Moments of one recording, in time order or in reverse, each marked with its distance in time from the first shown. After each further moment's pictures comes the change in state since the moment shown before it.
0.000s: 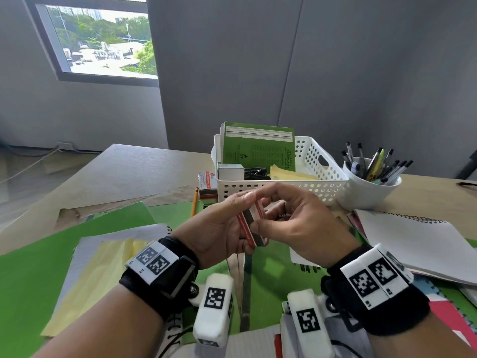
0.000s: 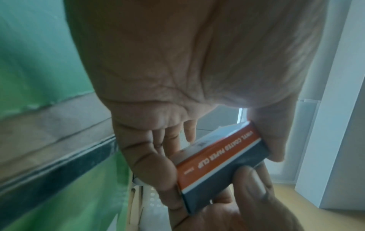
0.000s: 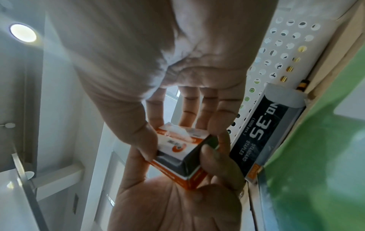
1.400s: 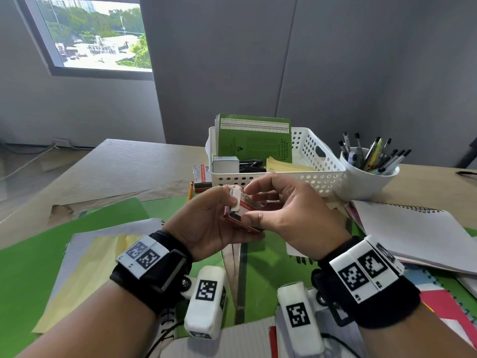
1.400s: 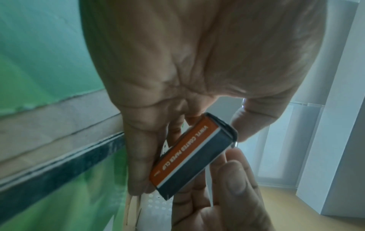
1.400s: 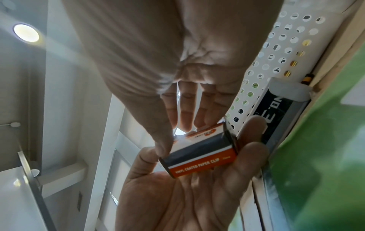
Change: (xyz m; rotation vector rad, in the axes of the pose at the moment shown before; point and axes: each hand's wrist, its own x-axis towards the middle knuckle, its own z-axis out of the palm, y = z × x) left_hand -0.001 0.002 0.001 -0.178 0.213 -0.017; right_hand 0.000 0.001 0.006 -0.013 0.117 0.092
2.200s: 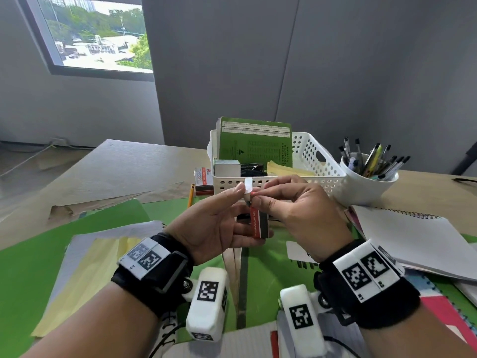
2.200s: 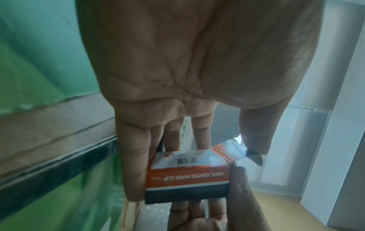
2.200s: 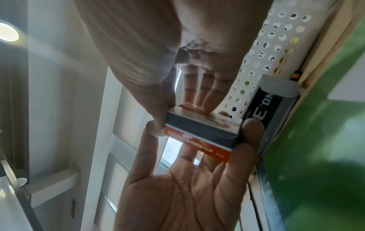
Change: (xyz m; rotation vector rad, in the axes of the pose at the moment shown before) left_hand 0.003 0.001 -0.003 0.155 -0.021 -0.029; right_hand 0.006 0.005 -0.003 0.006 0.160 -0.038
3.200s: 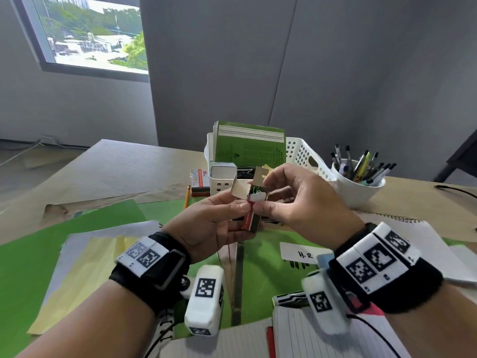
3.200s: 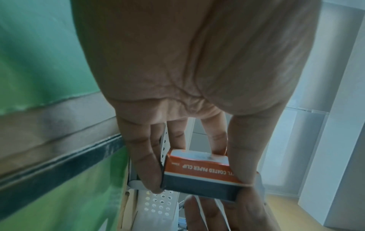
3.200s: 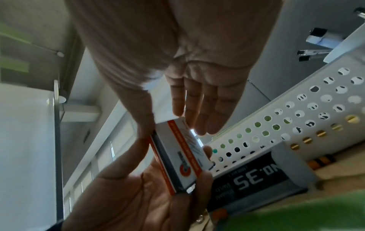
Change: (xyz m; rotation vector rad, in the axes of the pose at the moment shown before) left_hand -0.002 -0.002 0.000 -0.046 0.017 0.087; right_hand 0.004 -0.028 -0.021 -0.366 -0.122 -0.032
